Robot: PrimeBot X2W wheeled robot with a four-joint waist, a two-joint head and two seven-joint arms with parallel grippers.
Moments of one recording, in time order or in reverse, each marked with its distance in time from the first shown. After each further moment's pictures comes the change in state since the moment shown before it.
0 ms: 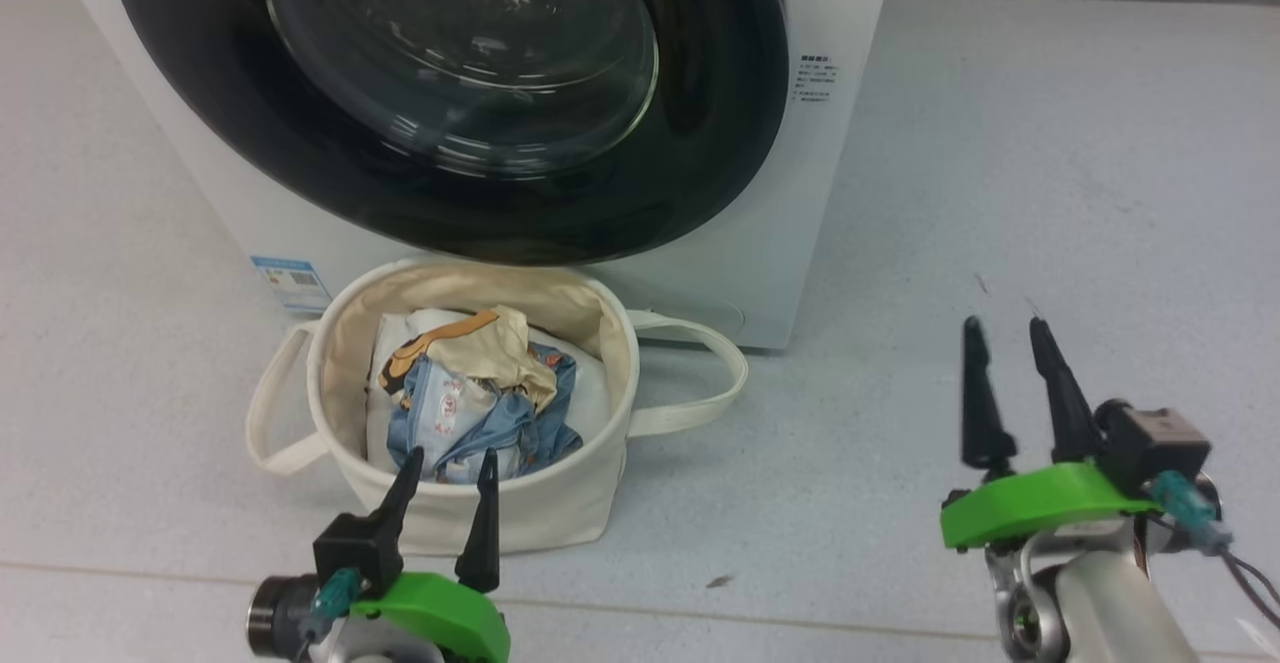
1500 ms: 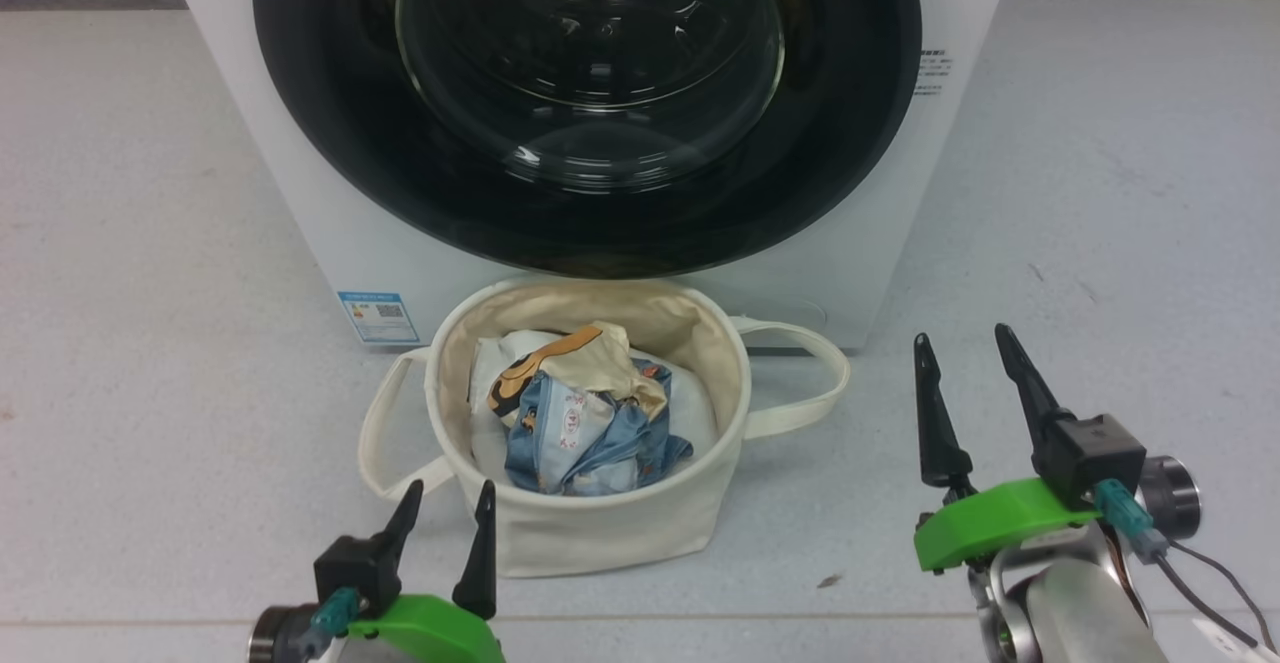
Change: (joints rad) left arm 0.012 0.004 -0.013 0.055 -0.034 -0.007 0.001; right arm 0.001 -0.003 0.041 0.007 -0.136 0.000 0.000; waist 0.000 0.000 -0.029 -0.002
